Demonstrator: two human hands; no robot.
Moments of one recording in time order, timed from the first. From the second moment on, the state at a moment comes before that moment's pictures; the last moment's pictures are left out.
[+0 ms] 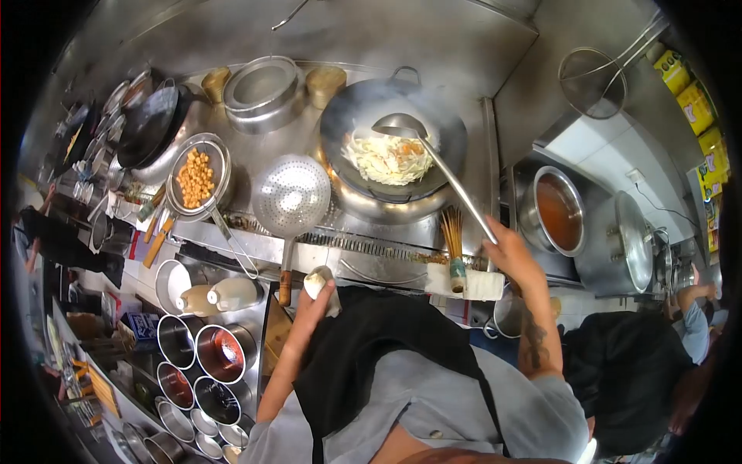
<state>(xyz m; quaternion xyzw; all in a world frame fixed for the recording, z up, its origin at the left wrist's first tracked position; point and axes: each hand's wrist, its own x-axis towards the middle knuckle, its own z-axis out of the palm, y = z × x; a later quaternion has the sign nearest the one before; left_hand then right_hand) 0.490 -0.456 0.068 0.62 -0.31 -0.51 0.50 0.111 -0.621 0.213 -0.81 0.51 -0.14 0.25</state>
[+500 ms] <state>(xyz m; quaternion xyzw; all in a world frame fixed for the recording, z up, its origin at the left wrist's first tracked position) 0.469 -0.477 0.089 0.60 -0.37 -0.56 0.43 0.094 -0.597 0.174 -0.80 0.56 -0.06 0.21</state>
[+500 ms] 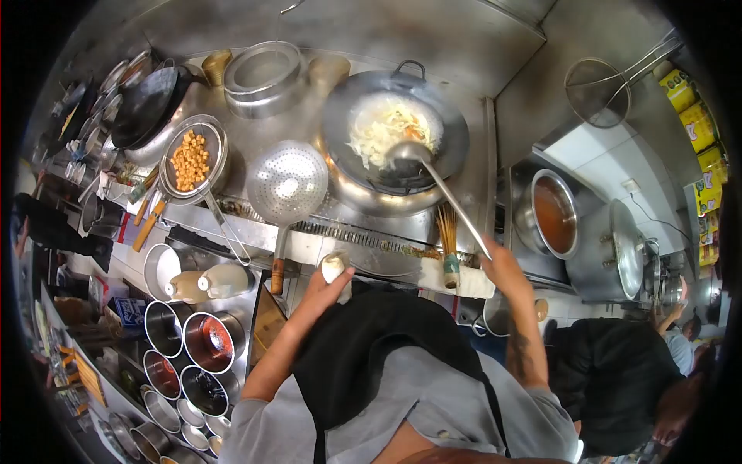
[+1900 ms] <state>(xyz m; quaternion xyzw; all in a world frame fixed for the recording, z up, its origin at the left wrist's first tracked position) 0.483 -0.469 0.076 0.60 -0.35 -0.53 0.48 0.127 -0.622 0.124 -0.72 0.60 -0.17 0.31</state>
